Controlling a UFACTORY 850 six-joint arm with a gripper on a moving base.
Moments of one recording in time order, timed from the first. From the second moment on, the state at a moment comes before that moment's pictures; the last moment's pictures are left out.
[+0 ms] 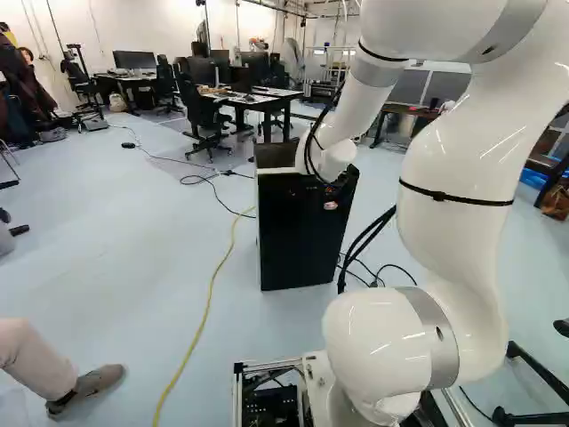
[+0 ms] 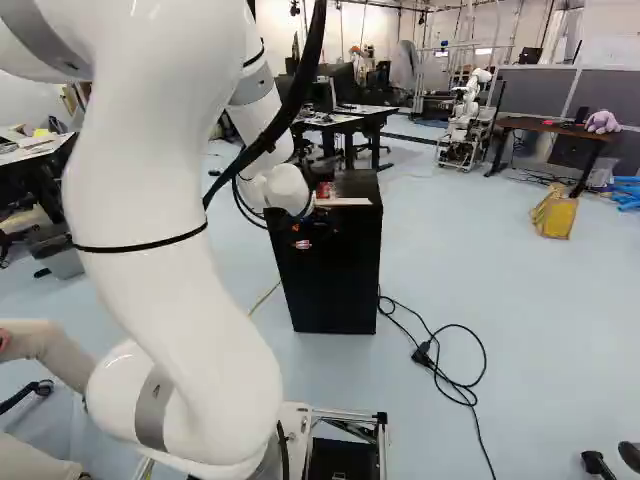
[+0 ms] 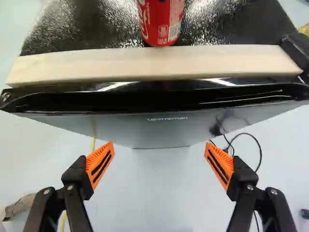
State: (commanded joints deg) arm -3.5 -13.1 -40.6 -5.2 14.5 3.1
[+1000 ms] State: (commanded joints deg) arm -1.6 -1.0 -27.2 -9.1 40.1 3.1
